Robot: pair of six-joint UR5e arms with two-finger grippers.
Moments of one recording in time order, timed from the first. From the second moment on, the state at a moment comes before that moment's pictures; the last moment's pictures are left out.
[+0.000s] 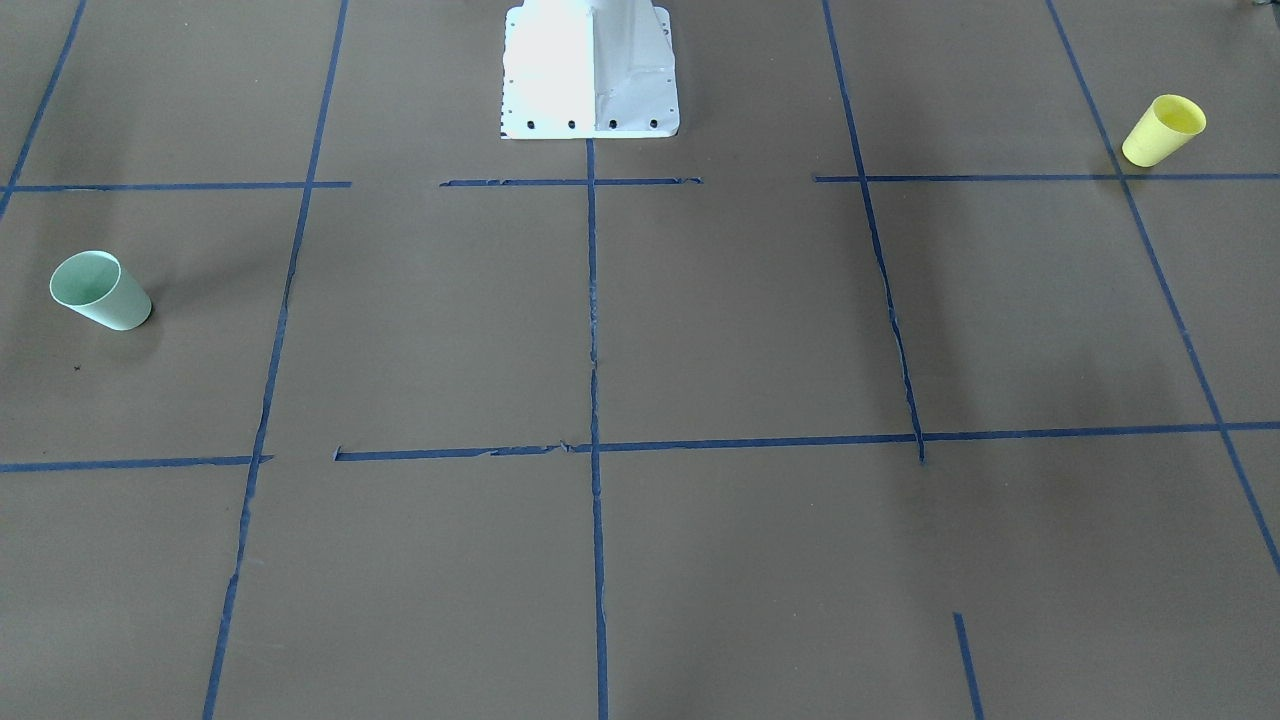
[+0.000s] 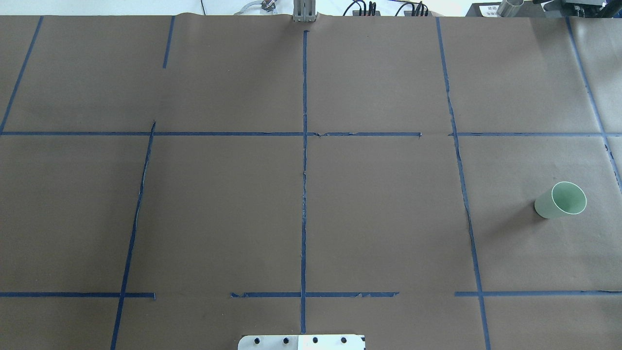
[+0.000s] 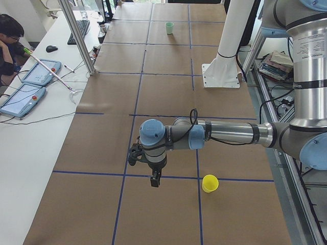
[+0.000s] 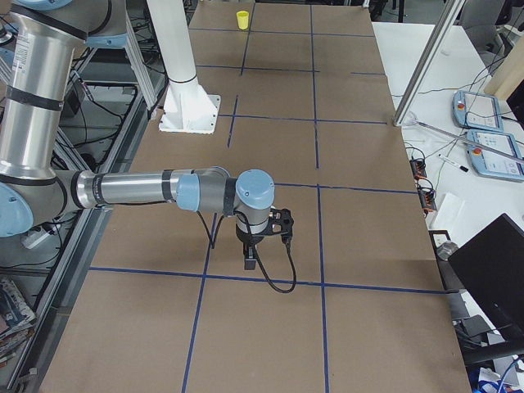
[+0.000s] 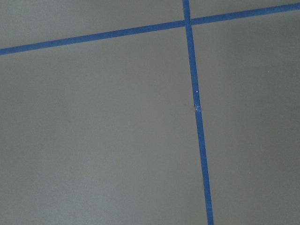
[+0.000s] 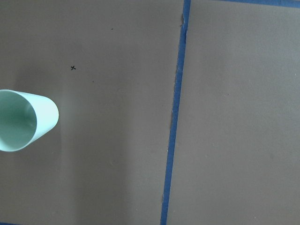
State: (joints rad) left arm -1.59 -1.41 -1.77 -1.46 -2.29 0.19; right arm 1.52 -1.86 1.95 -1.71 2.34 -0.09
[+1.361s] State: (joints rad) left arm -1.56 -1.47 -1.82 -1.70 -2.33 0.07; right arm 1.52 -1.86 1.95 -1.71 2.34 -0.09
